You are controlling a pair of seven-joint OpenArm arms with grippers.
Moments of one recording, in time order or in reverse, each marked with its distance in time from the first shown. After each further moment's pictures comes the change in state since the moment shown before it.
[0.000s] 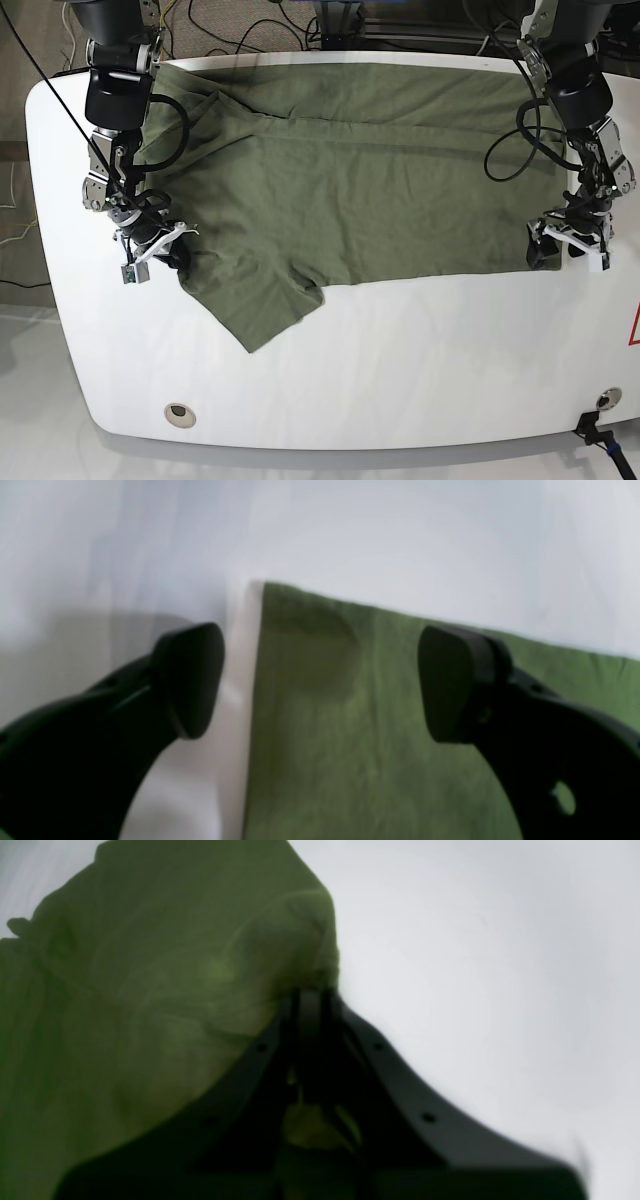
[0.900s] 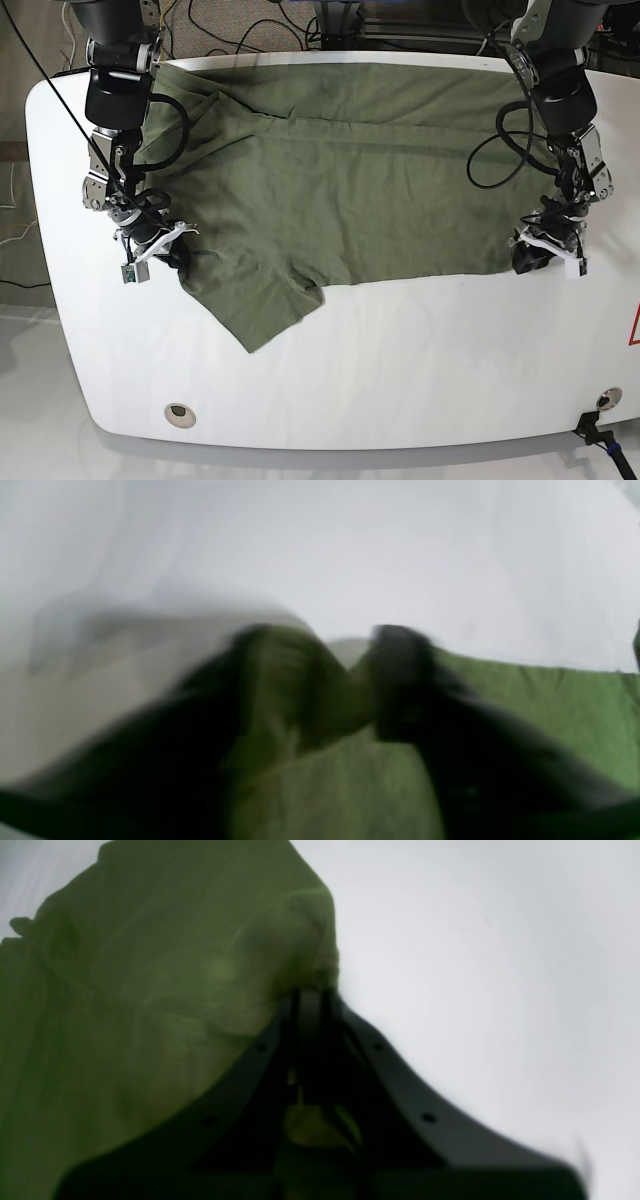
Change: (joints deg) left arm -0.9 3.0 3.7 -3.9 -1.8 -0.5 -3.6; right arm -0.1 0.0 0.0 0.0 0.2 0.0 0.2
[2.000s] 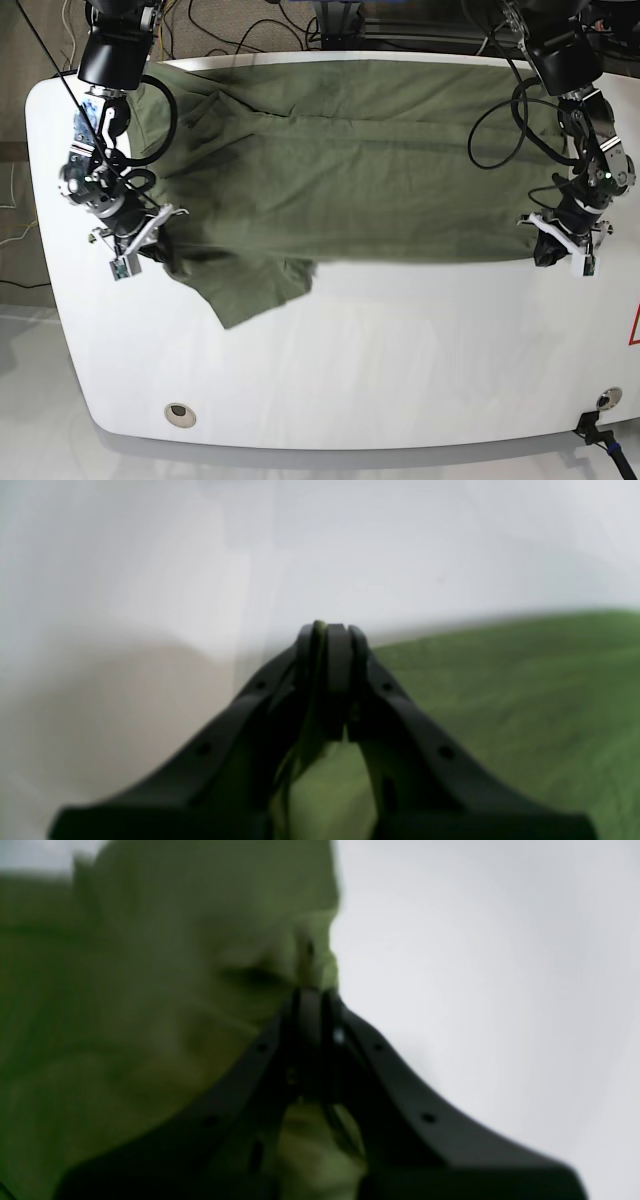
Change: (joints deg) left arm 12.5 0.8 0.0 32.1 1.4 0.1 14.0; right arm -11.6 -0.2 5.4 30.8 -1.1 0.3 -17.0
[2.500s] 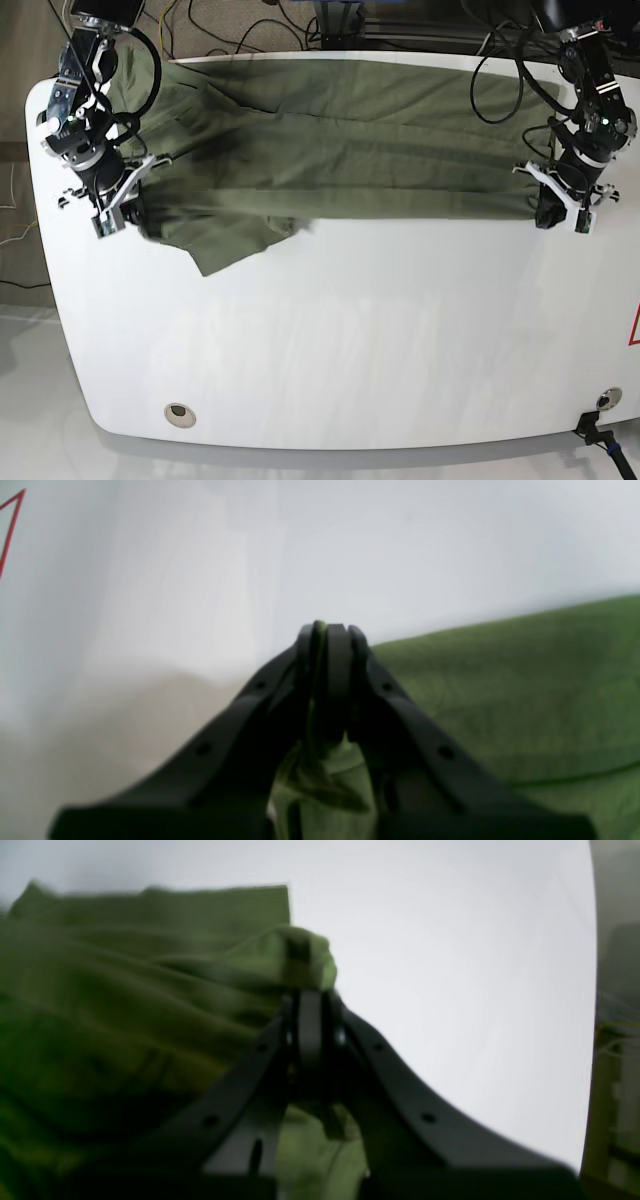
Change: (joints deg) left arm 16.2 0.0 0.1 19.6 0.0 0.0 0.2; right arm -16.6 0.0 7.4 26.7 0.4 0.0 -9.8
